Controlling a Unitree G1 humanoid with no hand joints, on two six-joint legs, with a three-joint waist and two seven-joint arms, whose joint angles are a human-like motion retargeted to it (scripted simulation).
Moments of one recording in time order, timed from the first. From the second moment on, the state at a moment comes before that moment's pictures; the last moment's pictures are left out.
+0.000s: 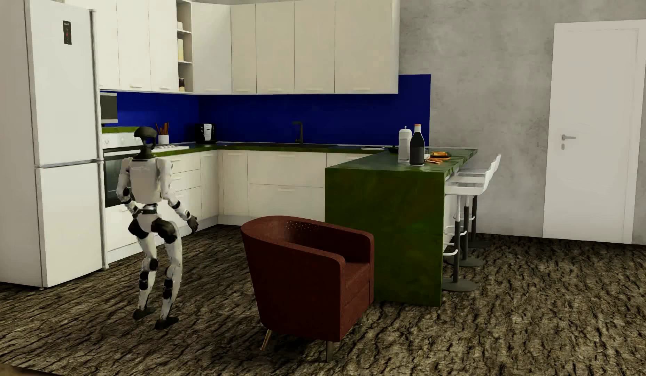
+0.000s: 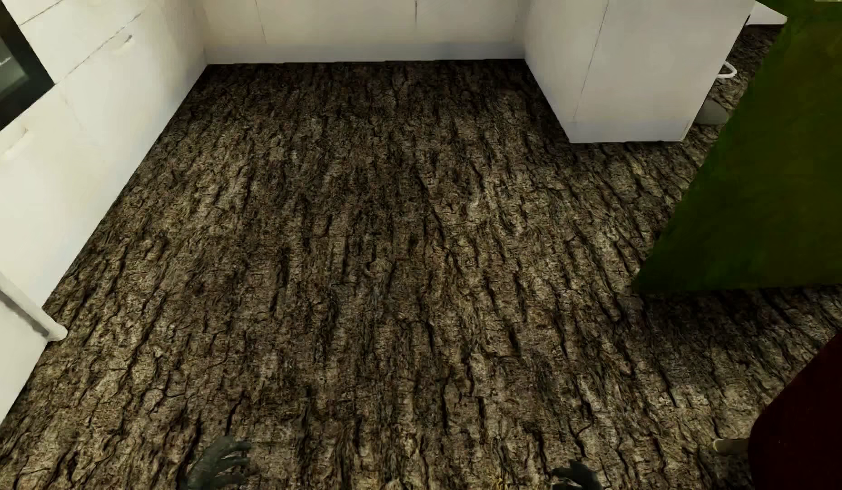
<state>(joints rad) -0.44 -0.25 -0.04 0.04 0.01 0.01 0.00 0.00 -0.04 0.76 0.72 0.20 0.26 -0.35 -0.48 0.25 -0.17 -0.03 0.00 -0.01 -0.01 0.61 0.61 0.00 0.00 -0.03 0.01 0.01 -0.01</state>
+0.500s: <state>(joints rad) -0.49 -0.43 -0.20 0.09 -0.06 -0.03 0.11 0.03 0.02 0.79 0.79 0.17 0.25 -0.32 -0.39 0.17 -0.19 0.00 0.07 -0.10 0.03 0.57 0.68 0.07 -0.01 0.06 0.10 0.01 0.03</state>
